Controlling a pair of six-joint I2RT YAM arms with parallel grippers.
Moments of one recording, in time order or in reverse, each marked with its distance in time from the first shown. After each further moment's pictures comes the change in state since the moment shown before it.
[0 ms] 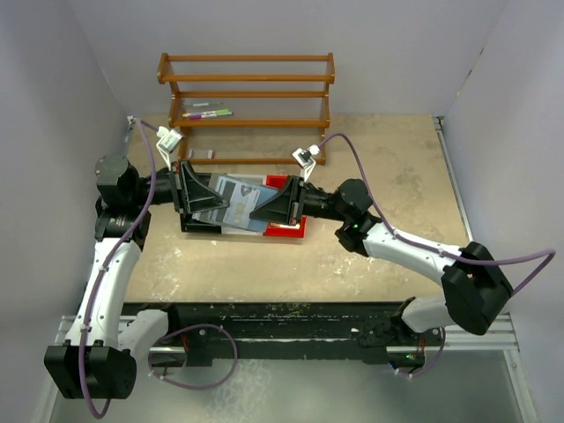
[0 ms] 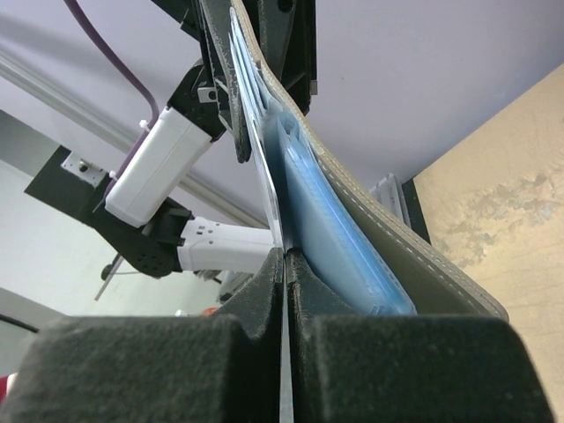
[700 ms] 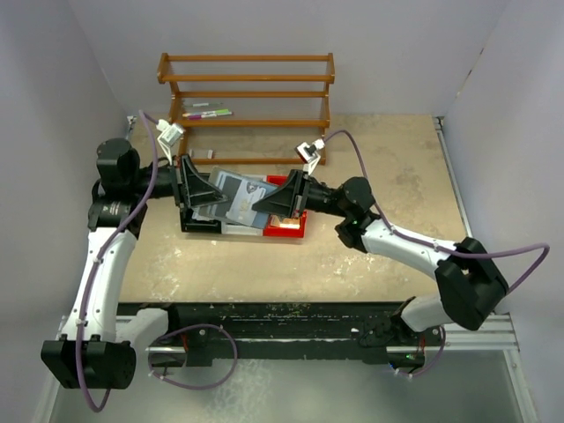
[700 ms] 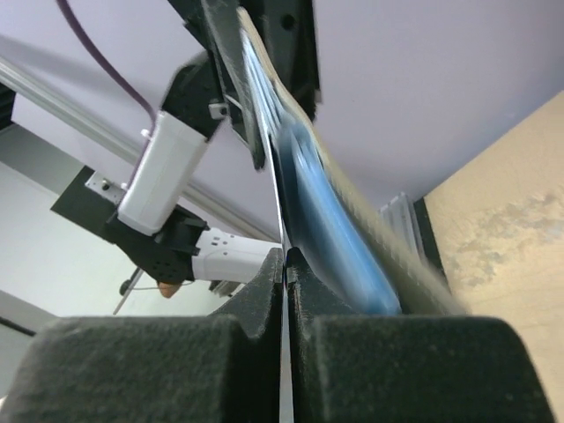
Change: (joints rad) left arm -0.002 0.045 0.118 -0.289 -0.022 0.250; right arm -0.026 0.041 0.016 0.108 -0.005 0.095
